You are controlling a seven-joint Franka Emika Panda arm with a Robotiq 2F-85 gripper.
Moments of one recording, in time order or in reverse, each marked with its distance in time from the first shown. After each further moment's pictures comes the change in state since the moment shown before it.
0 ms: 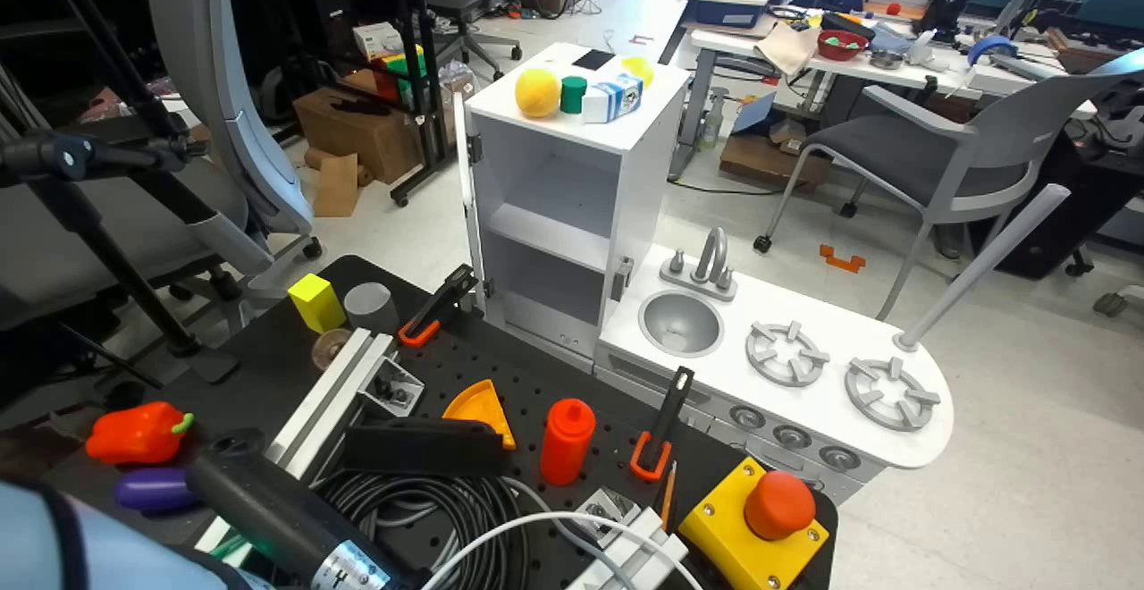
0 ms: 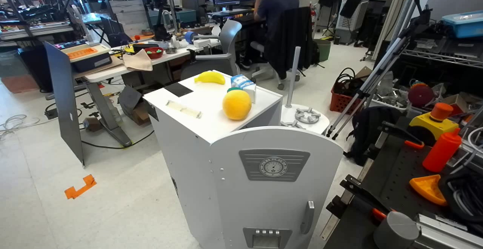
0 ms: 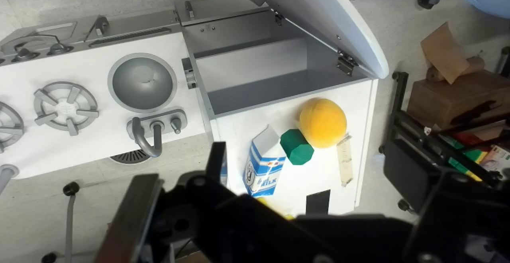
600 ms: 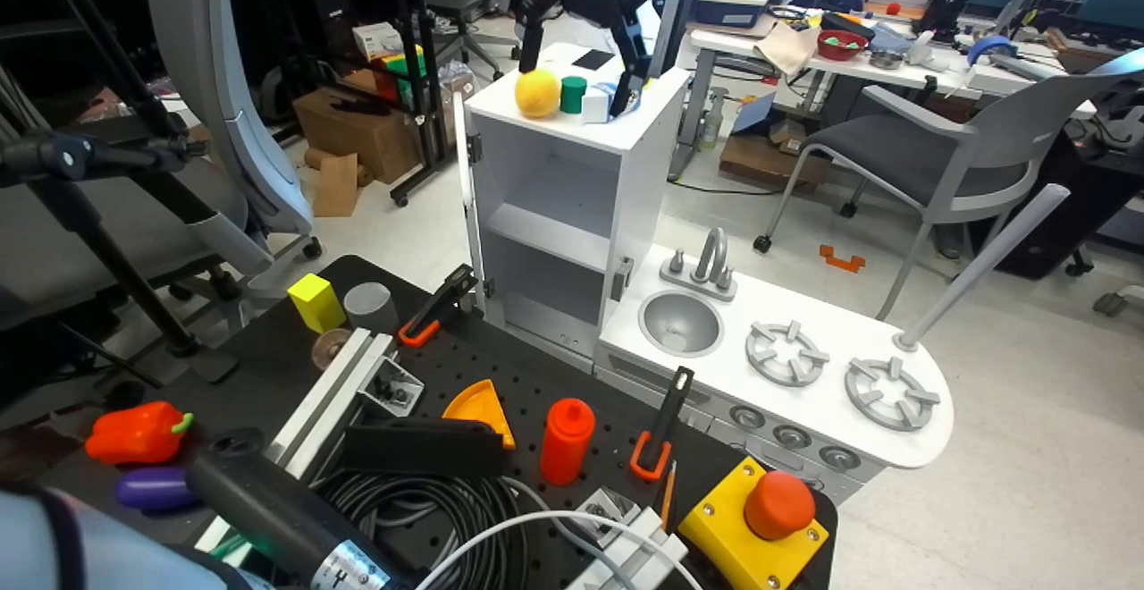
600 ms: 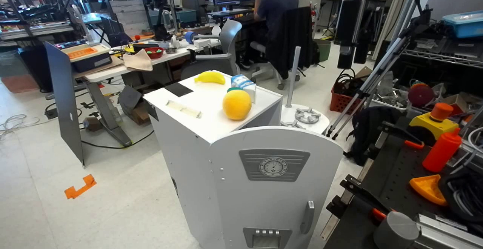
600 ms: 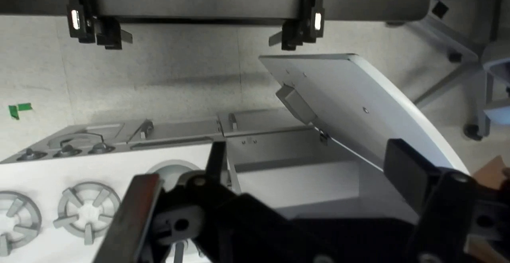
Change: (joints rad) arm -0.033 0.235 0.005 0.096 -0.153 -0.241 -0.017
